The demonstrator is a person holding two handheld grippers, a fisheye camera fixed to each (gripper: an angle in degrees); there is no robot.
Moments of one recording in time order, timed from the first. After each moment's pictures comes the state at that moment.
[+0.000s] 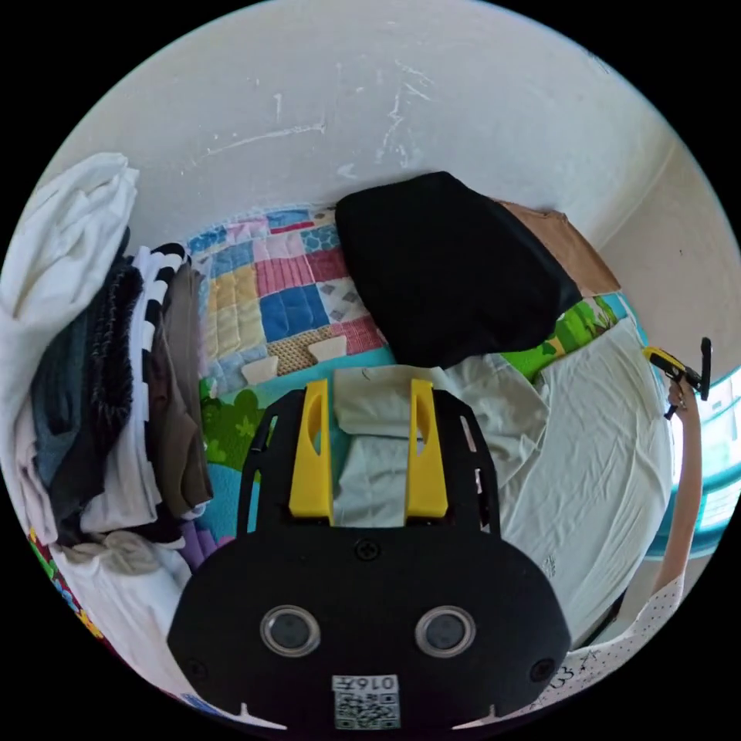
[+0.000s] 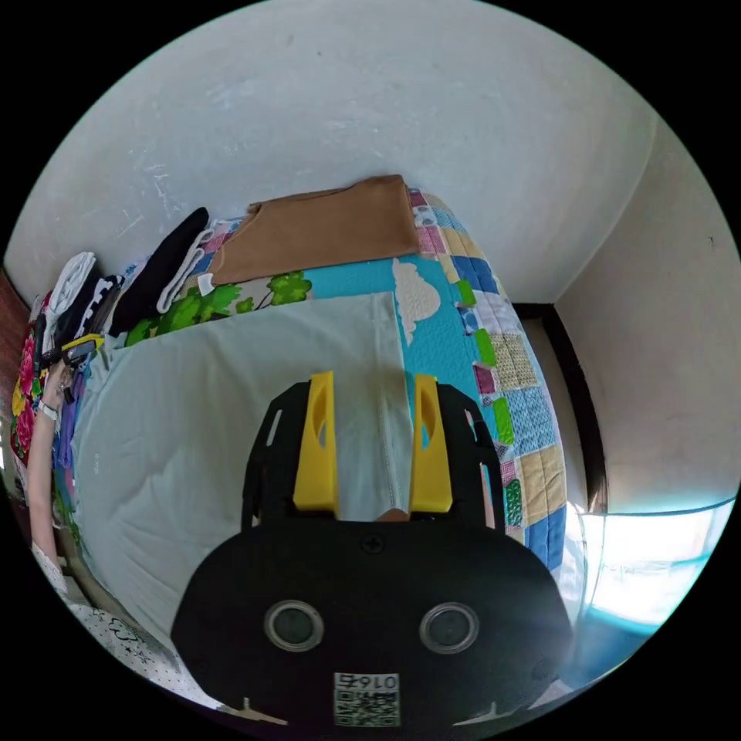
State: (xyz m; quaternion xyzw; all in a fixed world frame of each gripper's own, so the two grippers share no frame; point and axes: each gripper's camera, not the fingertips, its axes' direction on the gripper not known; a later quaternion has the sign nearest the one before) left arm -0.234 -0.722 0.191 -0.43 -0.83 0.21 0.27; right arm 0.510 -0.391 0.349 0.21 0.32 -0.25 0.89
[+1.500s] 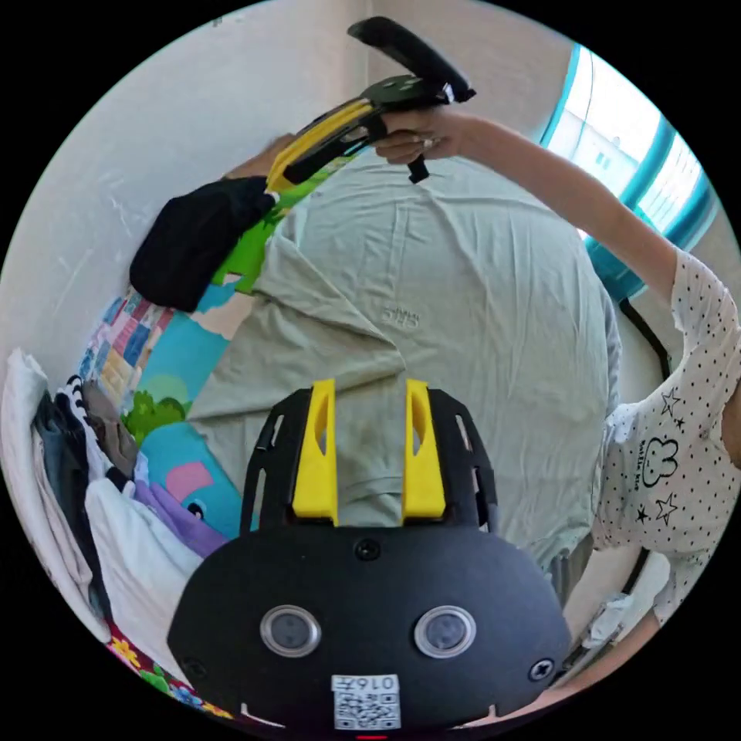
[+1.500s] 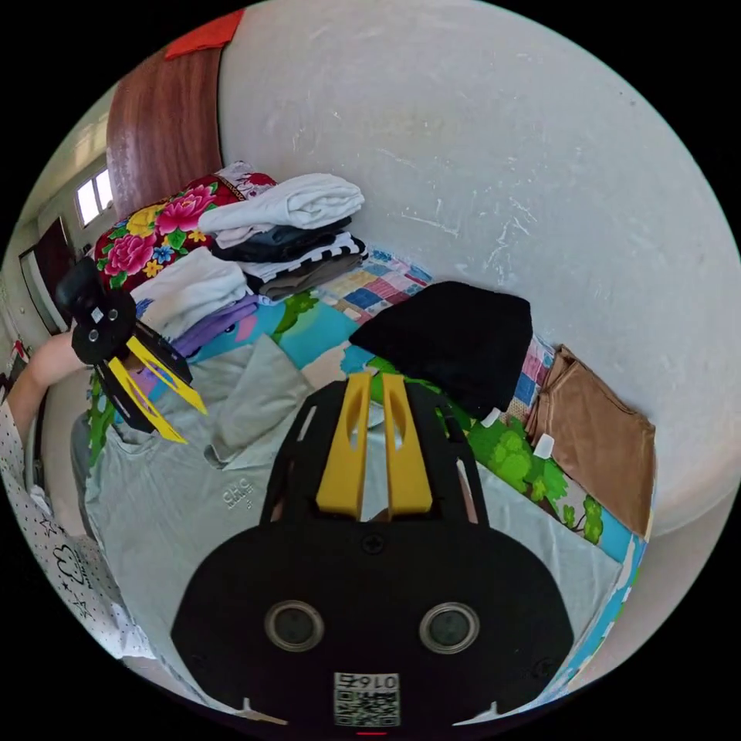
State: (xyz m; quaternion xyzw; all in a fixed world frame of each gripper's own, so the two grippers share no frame) left arm -0.090 -0.589 0.270 -0.73 -0.60 0.24 0.21; right arm 0.097 -0.253 0.738 0.12 0.23 -0.61 0.75
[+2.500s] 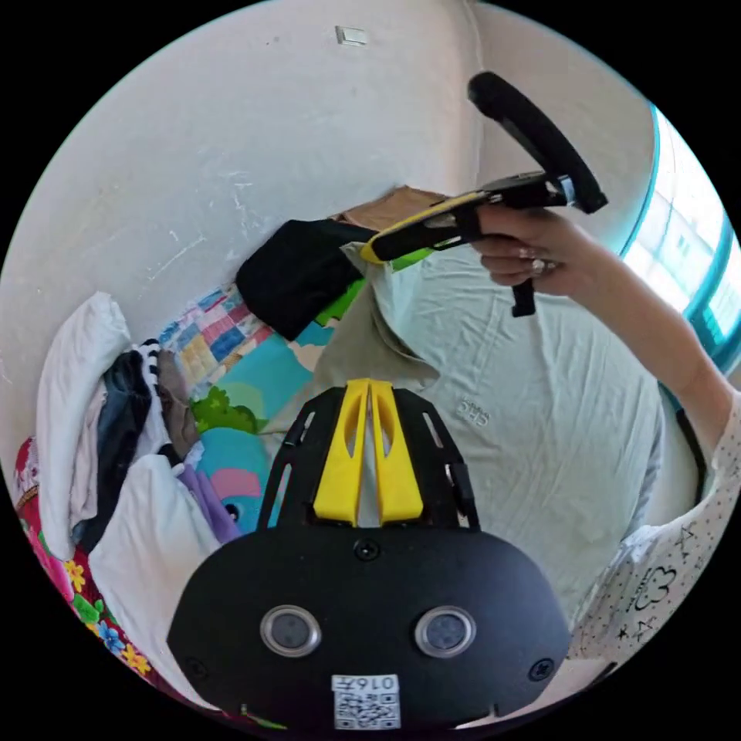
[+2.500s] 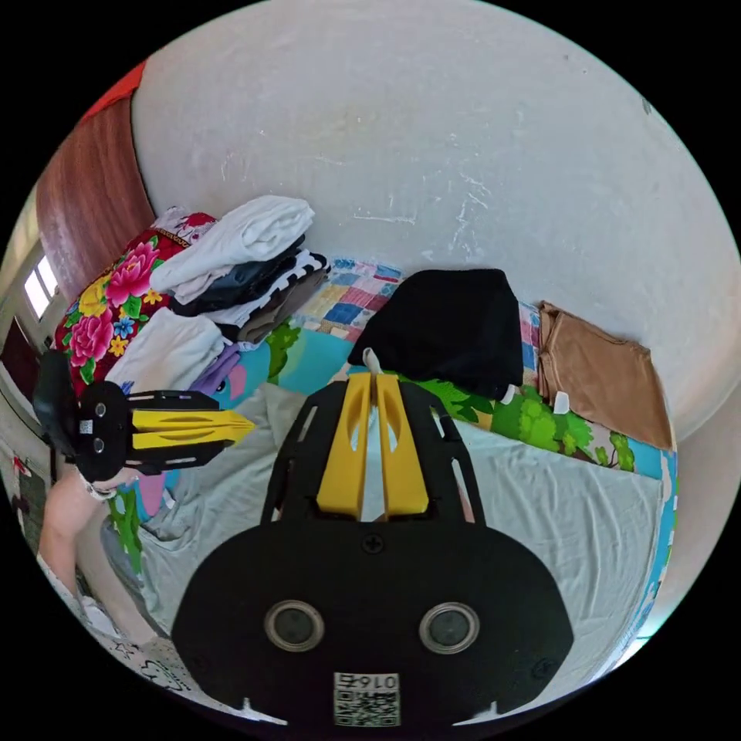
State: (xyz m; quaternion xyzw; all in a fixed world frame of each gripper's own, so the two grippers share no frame) left arm -0.022 -0.582 0.364 -0.61 -0.68 0.31 0.28; right arm 0.085 -0.243 0.674 0.17 0.21 -0.46 0.84
